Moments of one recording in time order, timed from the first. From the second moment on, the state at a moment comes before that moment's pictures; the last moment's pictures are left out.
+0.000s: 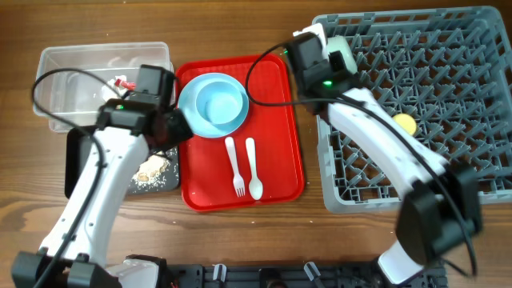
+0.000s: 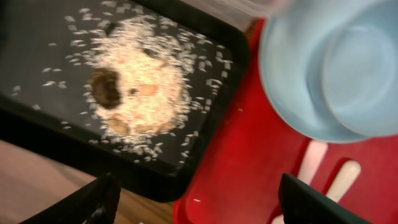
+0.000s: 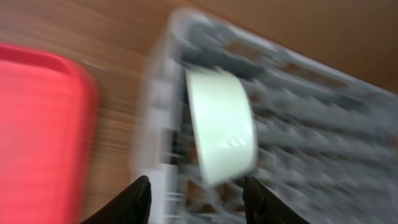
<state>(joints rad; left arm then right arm) -0.15 1.43 1.19 -1.10 -0.15 -0.66 0.47 1.75 1.41 -0.53 0.50 -0.02</state>
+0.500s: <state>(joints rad) 0.06 1.28 1.19 -1.12 -0.09 -0.67 0.64 2.00 1.41 -0.33 -0.12 0.37</state>
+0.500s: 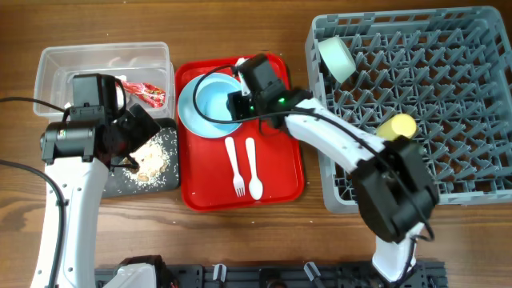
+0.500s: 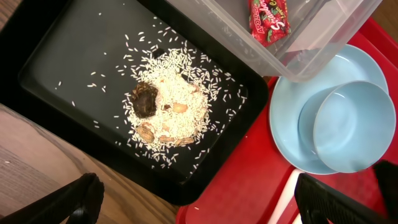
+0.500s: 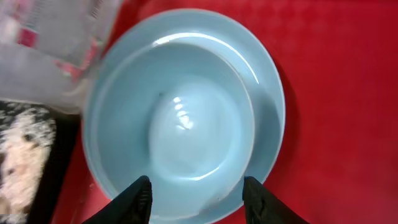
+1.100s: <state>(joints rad) 0.06 1.28 1.19 -1.12 -0.08 -0.67 0.63 2.02 1.41 -0.38 0.11 0.49</state>
